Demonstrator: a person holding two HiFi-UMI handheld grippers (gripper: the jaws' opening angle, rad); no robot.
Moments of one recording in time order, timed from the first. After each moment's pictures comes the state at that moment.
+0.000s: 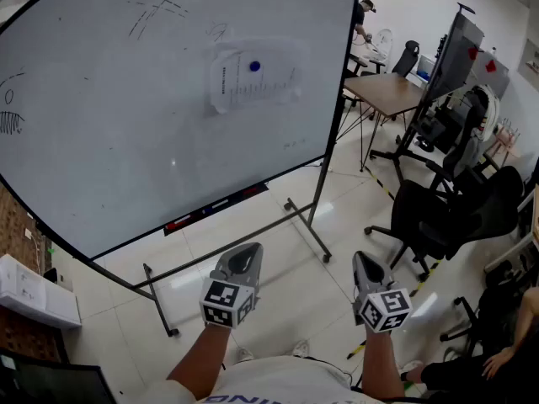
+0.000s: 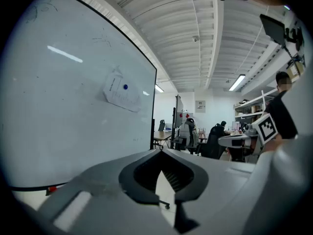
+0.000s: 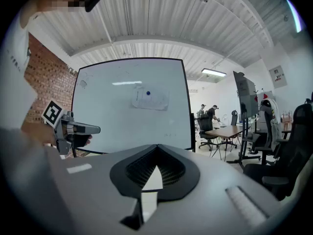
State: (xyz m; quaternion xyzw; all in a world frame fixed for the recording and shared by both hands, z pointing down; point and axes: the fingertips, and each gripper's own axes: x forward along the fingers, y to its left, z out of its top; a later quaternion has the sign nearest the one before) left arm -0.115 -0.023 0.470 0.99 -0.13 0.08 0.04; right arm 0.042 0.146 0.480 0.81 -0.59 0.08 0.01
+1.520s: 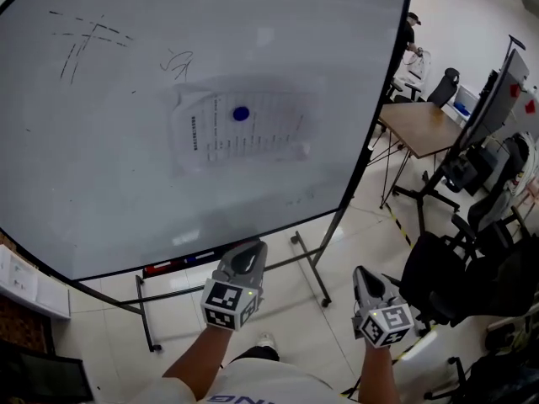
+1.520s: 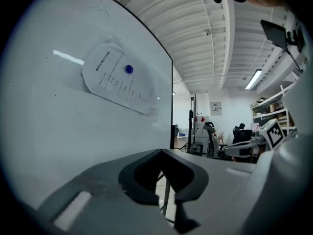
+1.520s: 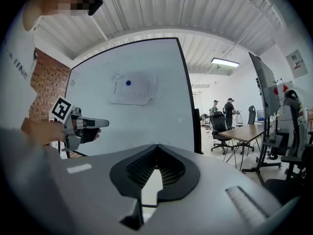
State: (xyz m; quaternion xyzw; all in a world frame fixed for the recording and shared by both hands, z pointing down) left arm 0.074 -0.180 0.452 0.98 -0.20 0.06 0.03; right arm 0.231 -0.019 0.489 0.76 -0.65 0.09 0.00
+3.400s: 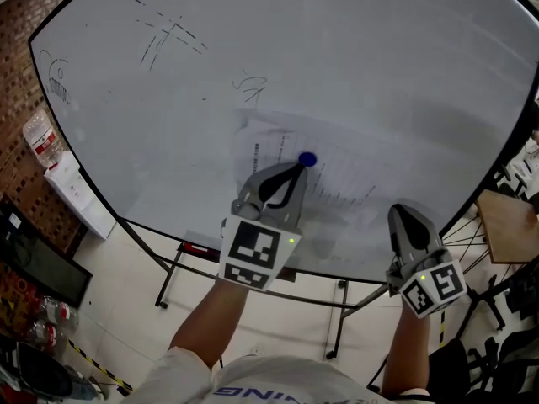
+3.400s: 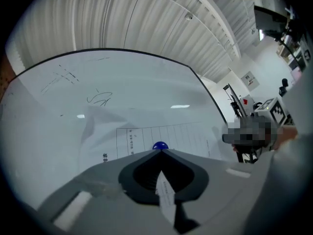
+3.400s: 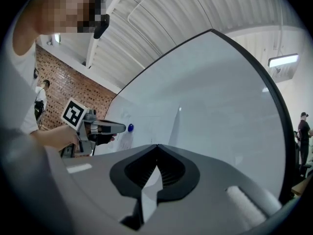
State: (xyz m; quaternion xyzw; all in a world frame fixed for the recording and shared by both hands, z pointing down) left arm 0.103 -0.312 0.227 0.88 -0.45 0.02 -0.18; right arm 0.265 -0.259 0.260 0.49 -0.86 -0.11 -0.06
